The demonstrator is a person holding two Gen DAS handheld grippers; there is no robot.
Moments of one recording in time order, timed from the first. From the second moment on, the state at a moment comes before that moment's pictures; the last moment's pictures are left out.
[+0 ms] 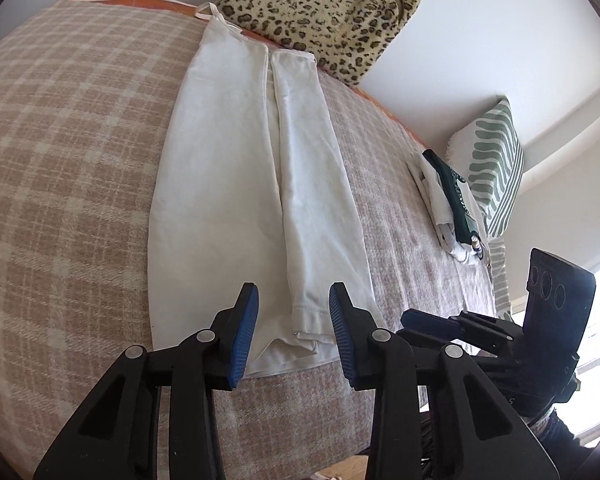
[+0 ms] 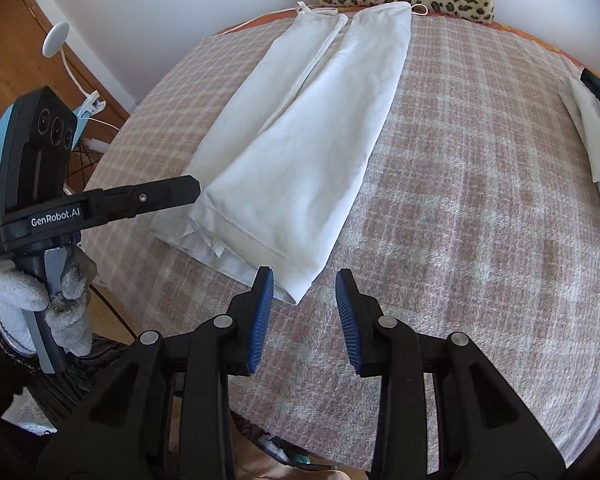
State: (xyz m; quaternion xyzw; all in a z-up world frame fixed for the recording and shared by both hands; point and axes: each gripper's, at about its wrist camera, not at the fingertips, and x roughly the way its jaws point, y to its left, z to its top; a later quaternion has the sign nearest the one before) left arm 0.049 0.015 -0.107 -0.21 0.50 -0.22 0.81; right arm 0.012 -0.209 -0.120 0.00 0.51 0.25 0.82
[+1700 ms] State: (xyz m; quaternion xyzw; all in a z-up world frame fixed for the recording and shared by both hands) left arm 0.020 0.040 -0.117 -0.09 0.50 -0.14 0.85; right arm -0.016 -0.180 -0.116 -0.08 0.45 0.25 0.85
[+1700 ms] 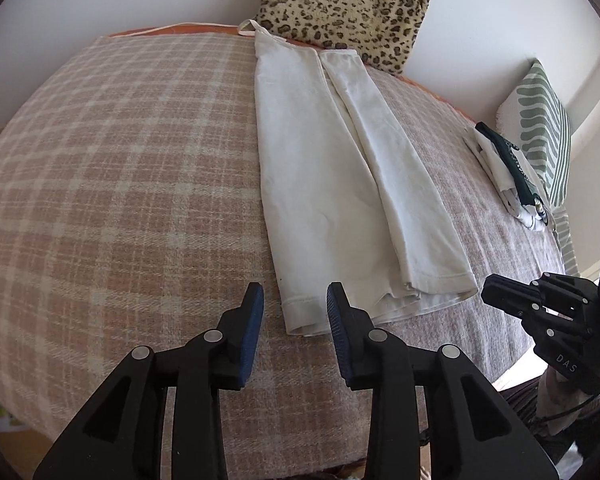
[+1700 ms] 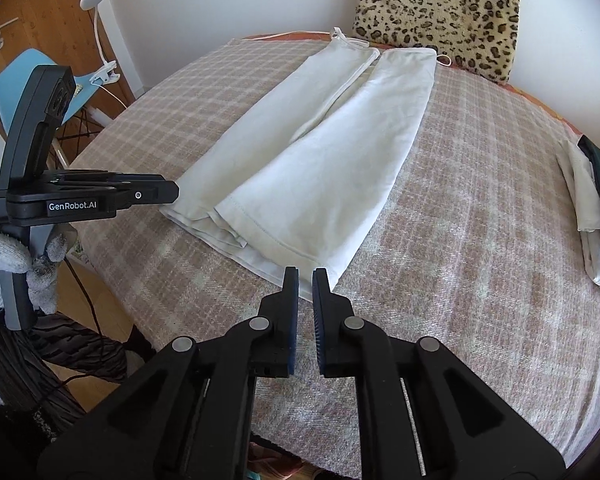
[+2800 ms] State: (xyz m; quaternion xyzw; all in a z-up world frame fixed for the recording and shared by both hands) left arm 0.025 0.037 -0.126 -0.03 0.45 -0.14 0.88; right arm -0.011 -0.157 -0.135 -0.14 0.45 0.23 0.85
